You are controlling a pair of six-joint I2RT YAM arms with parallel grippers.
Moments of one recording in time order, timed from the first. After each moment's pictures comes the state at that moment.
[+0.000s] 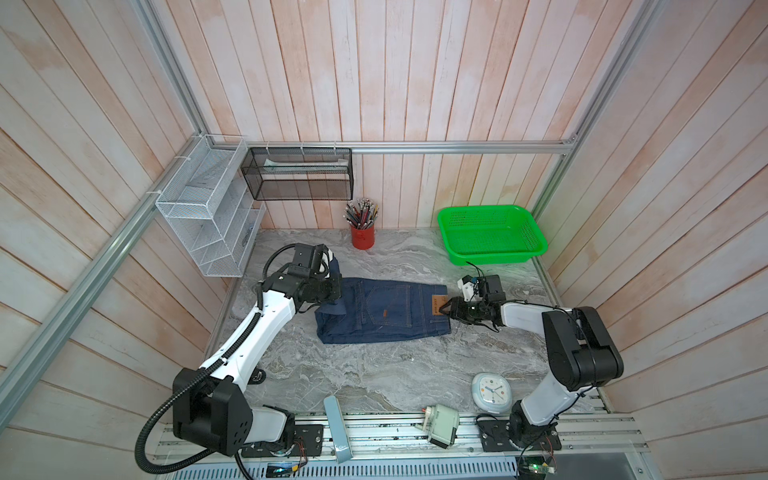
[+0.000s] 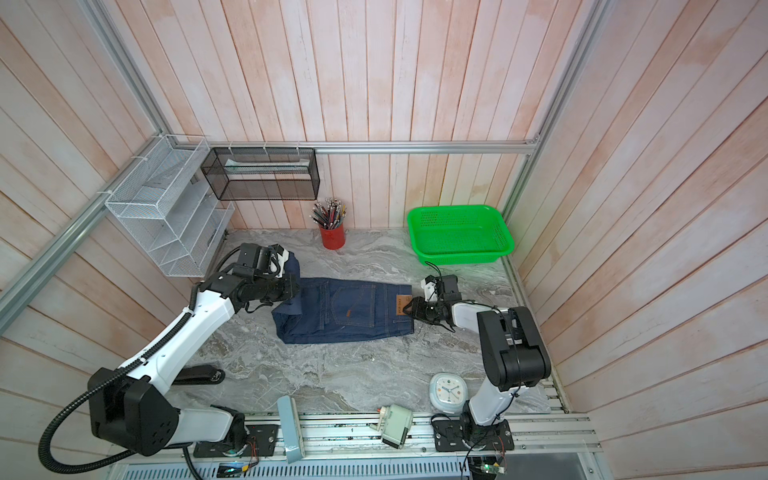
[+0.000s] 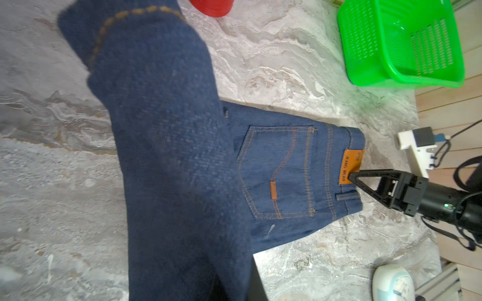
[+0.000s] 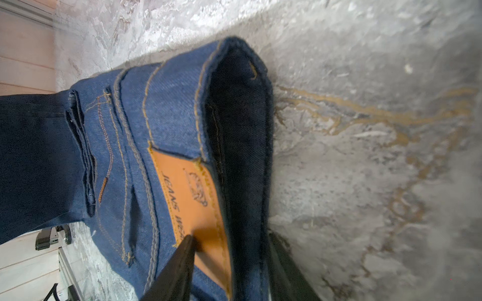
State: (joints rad) left arm -0.31 1.39 1.19 -0.69 0.22 -0.36; right arm 0.19 1.69 0.77 -0.05 -0.53 0.44
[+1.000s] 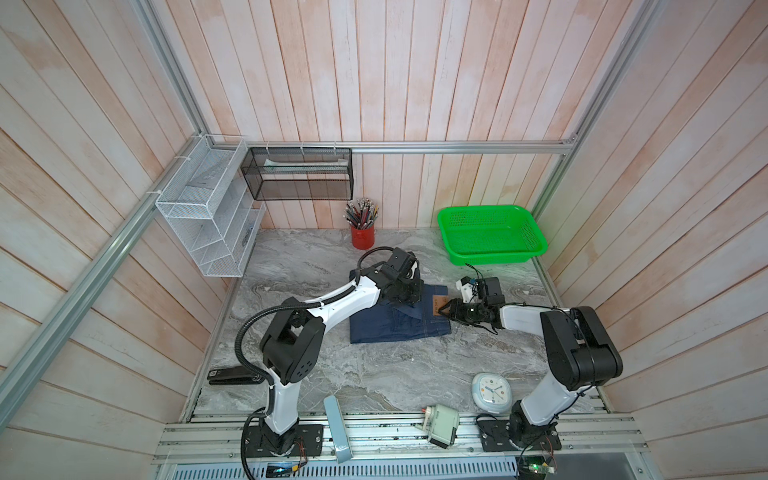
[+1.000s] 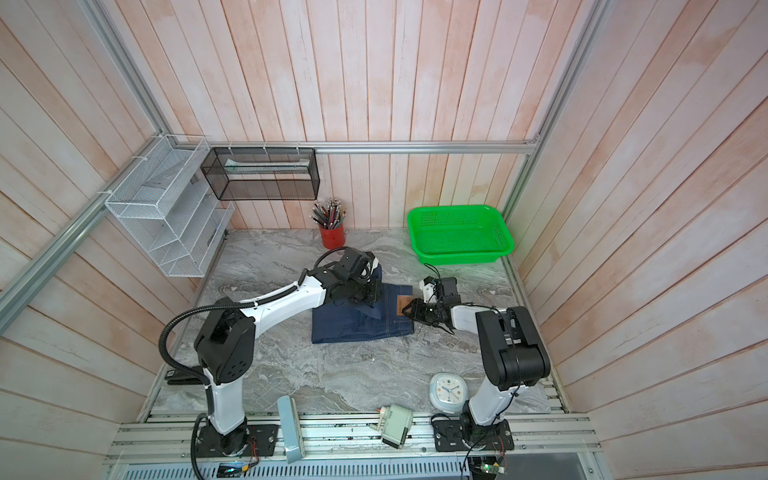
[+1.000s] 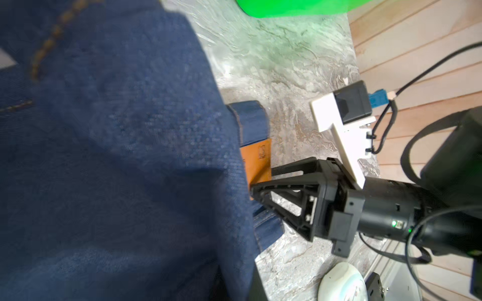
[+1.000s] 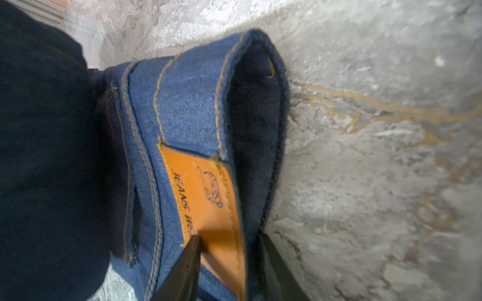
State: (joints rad) left arm -0.74 1.99 1.58 -0.45 0.25 -0.54; right arm 0.20 1.69 0.74 0.01 -0.55 0.44
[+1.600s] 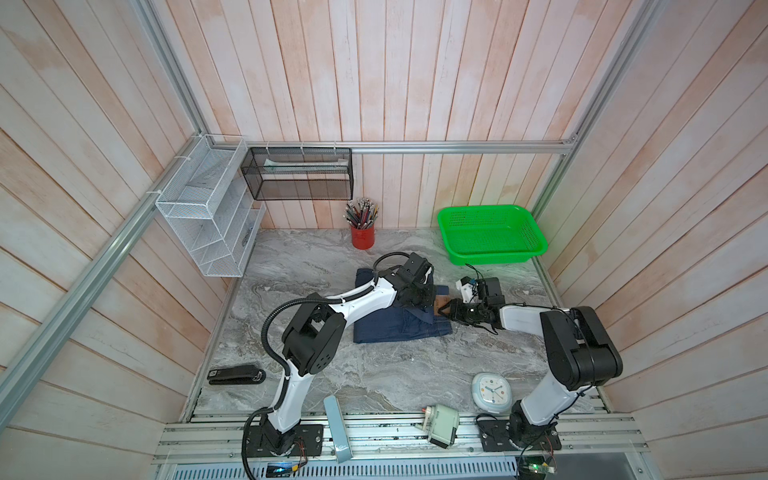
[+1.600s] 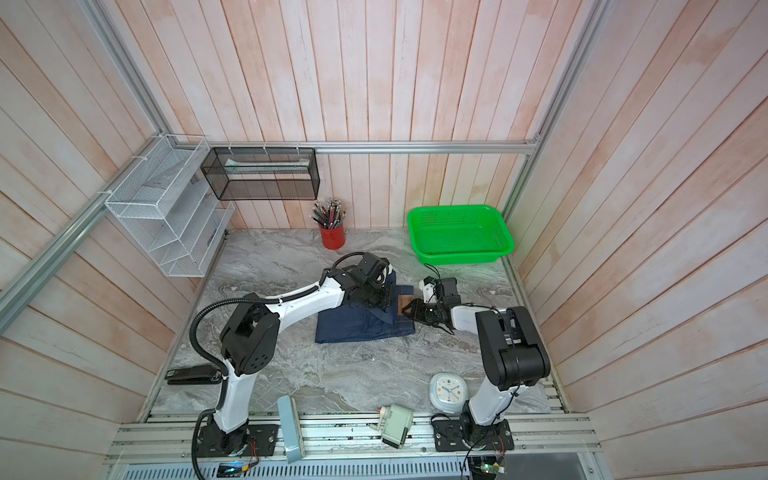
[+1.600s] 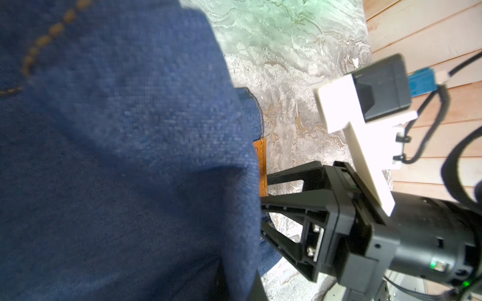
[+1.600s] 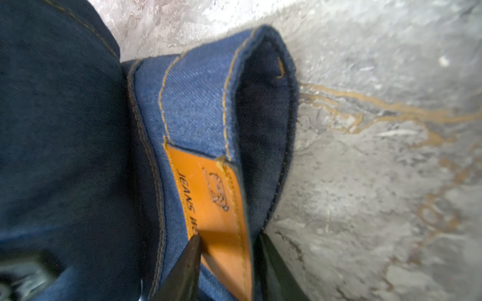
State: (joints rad) left arm -0.78 2.11 1.67 -0.46 0.26 -0.57; right arm 0.20 1.69 0.73 0.02 -0.55 0.44
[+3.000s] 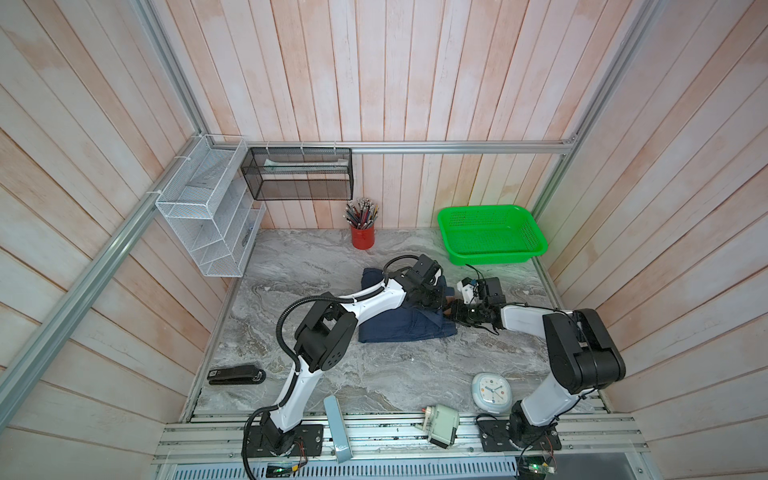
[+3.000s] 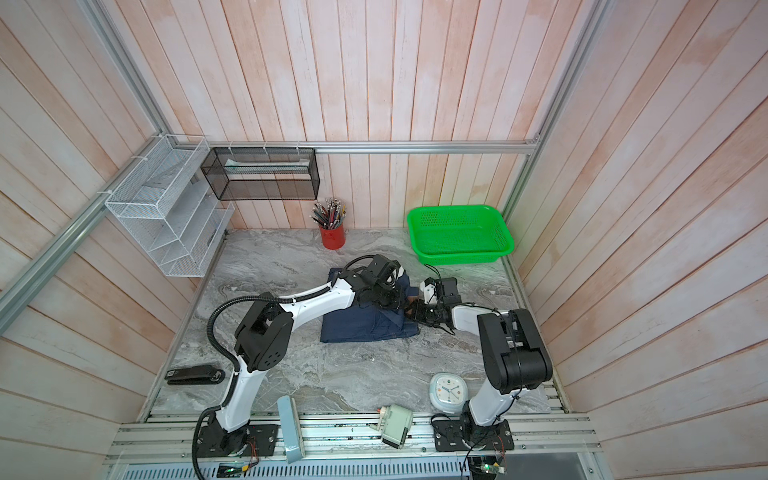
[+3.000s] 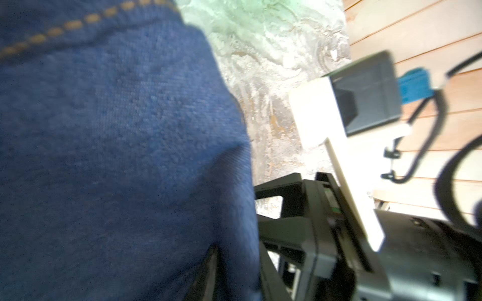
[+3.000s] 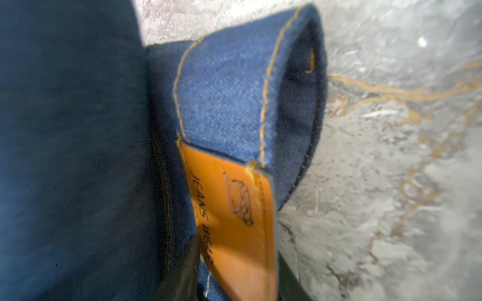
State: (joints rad) left arm -0.81 2.19 1.76 -0.42 0.34 -0.61; right arm 0.20 1.66 0.74 -0.05 -0.52 0.44
